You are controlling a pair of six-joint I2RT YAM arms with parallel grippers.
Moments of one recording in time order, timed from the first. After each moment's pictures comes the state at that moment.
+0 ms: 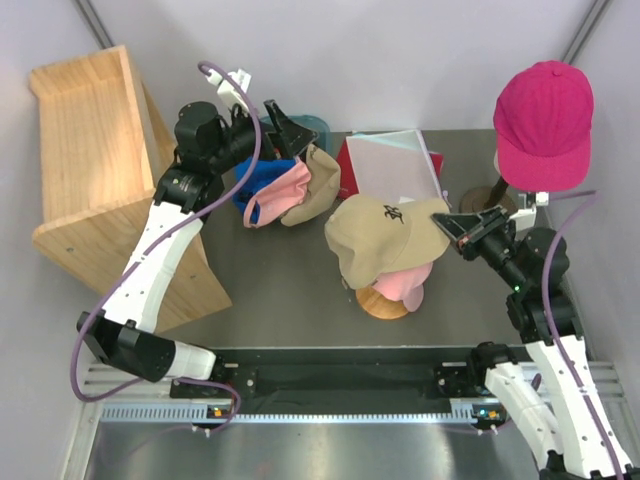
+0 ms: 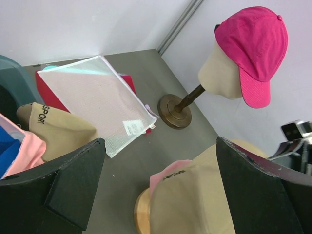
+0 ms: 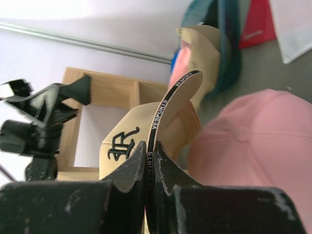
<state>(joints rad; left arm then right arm) -0.32 1.39 1.57 -0.25 0.46 -0.52 0.17 0.59 0.79 -0.27 -0.33 1.21</state>
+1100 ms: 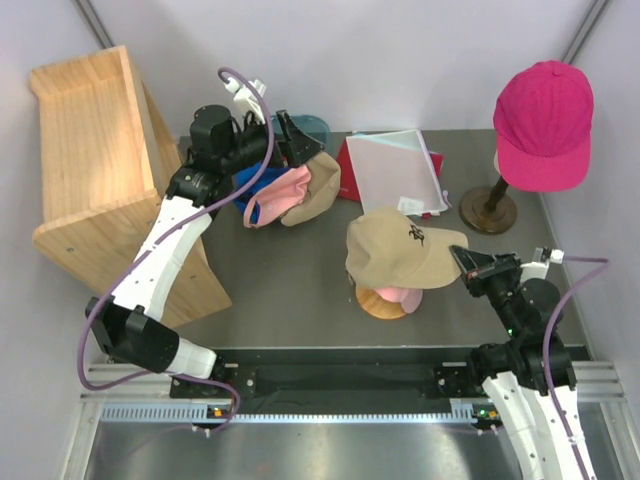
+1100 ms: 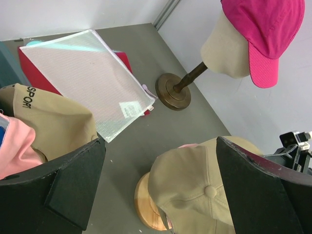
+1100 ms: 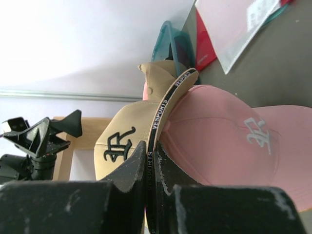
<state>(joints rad) -0.32 1.43 1.53 -0.24 0.53 -0.50 0.17 0.19 0.51 -0.44 -0.07 1.33</state>
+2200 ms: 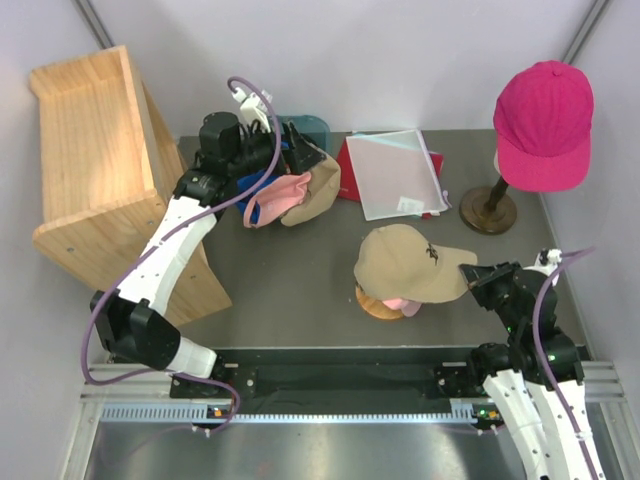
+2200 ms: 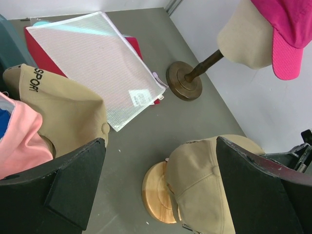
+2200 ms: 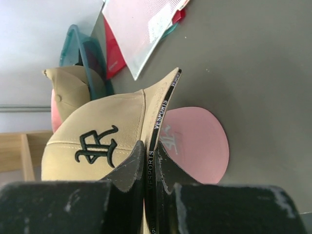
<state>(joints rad) -0.33 1.45 1.48 -0.24 0.52 -0.48 0.17 0.27 0.61 -0.77 0.10 1.07</state>
